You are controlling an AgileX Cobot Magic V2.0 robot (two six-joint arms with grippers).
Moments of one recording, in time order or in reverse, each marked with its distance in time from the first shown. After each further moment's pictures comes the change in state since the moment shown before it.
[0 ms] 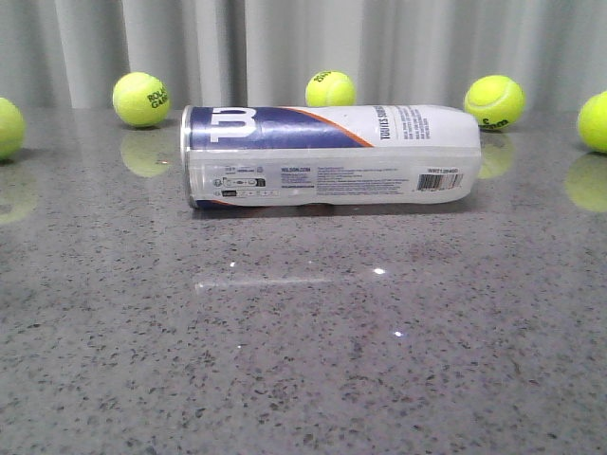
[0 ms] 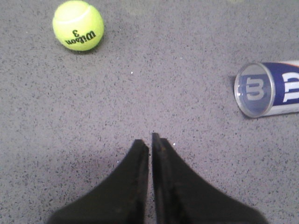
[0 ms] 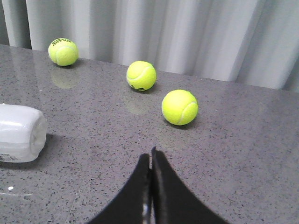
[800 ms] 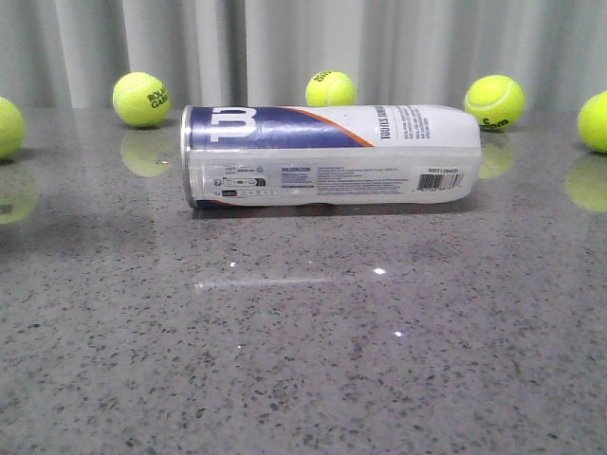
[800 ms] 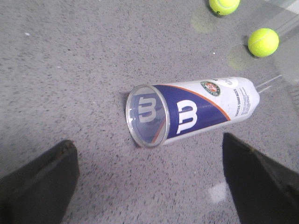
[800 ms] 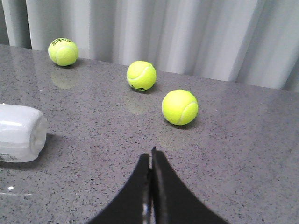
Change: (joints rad) left arm 0.000 0.357 0.004 -0.730 -0.085 0.450; right arm 0.000 0.000 0.000 0.000 0.000 0.000
